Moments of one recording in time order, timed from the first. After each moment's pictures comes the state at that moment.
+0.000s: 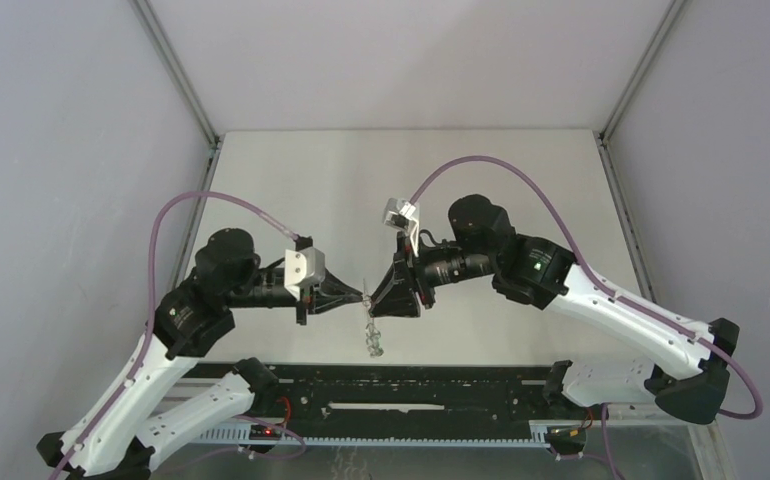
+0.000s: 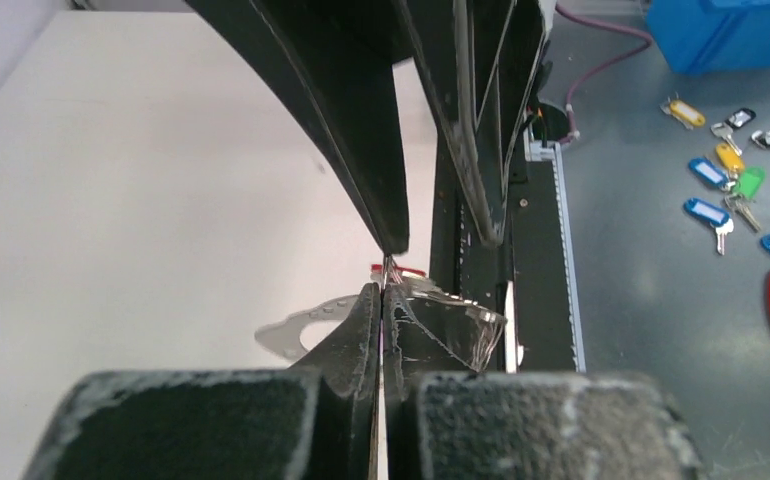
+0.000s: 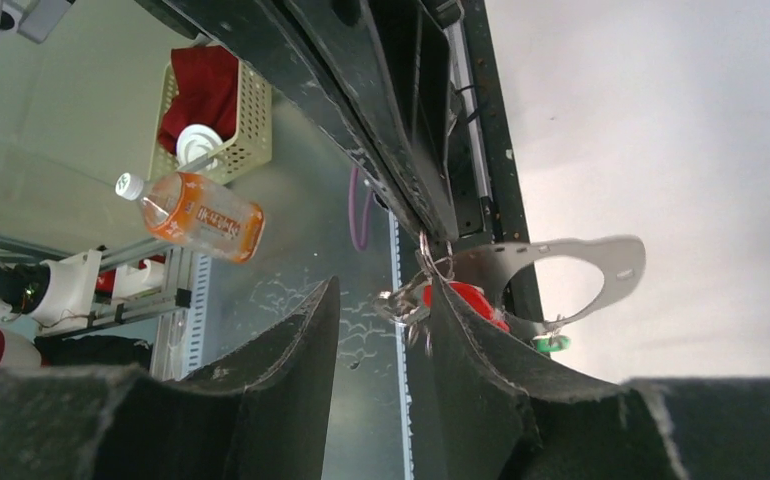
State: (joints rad) left arm -0.69 0.70 1.03 -0.62 0.77 0.25; right arm 1.03 1.21 1.31 -0.43 -0.61 0.31
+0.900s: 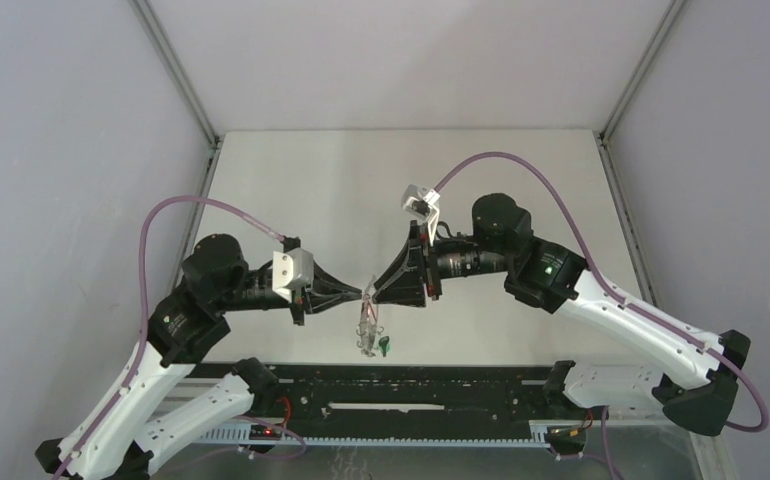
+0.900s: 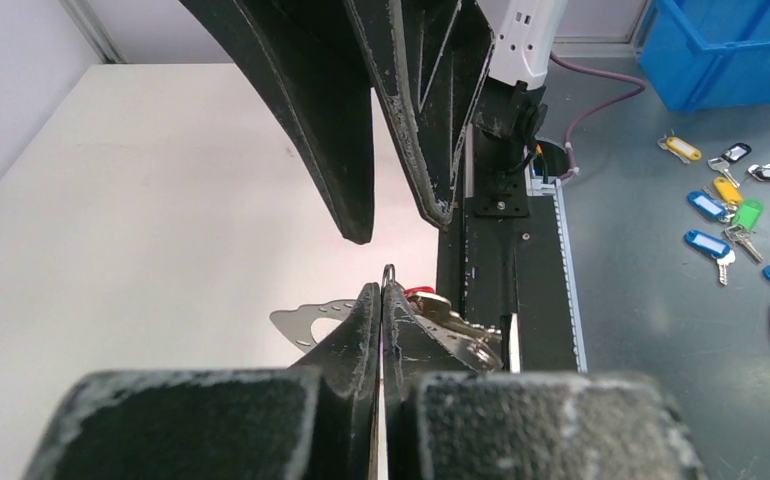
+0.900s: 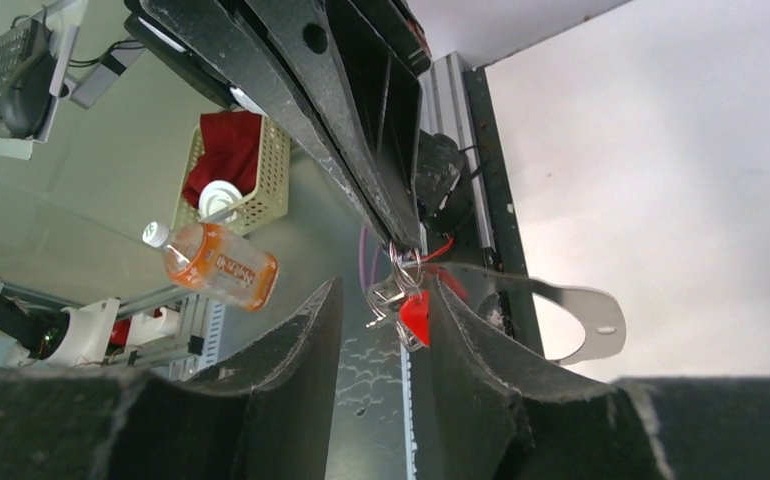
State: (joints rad) left arm -0.69 0.66 1.01 -0.51 0.77 0.18; right arm 0.97 1.14 1.21 -0.25 -0.64 0.41
